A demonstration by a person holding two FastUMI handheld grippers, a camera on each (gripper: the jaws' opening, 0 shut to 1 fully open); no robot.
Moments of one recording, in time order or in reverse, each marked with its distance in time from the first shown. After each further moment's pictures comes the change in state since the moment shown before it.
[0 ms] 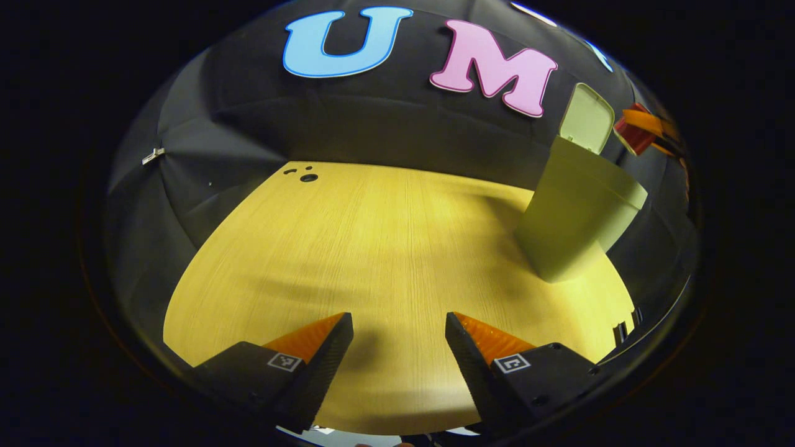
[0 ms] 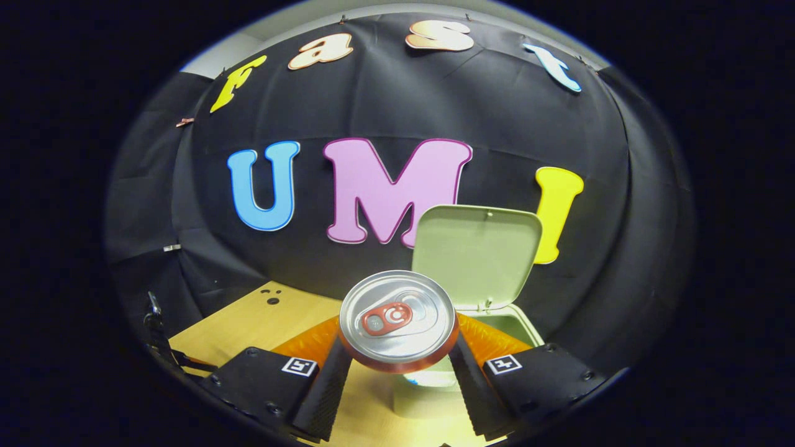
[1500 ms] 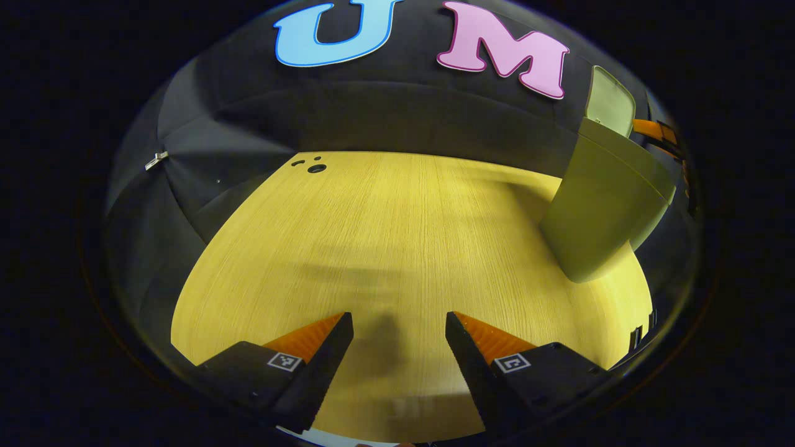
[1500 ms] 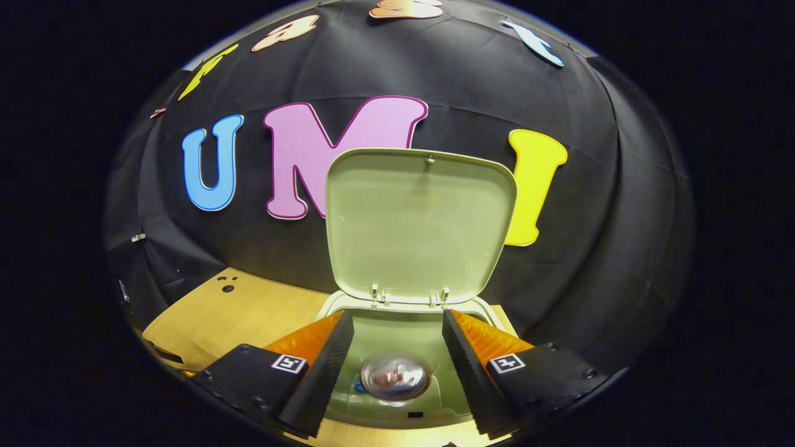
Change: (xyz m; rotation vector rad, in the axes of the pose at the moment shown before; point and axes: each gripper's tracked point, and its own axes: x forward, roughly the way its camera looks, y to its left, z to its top) left arm 0.035 -0.002 0.009 0.009 0.064 0.105; right arm 0.067 -0.075 -0.048 0.002 0.098 -0.108
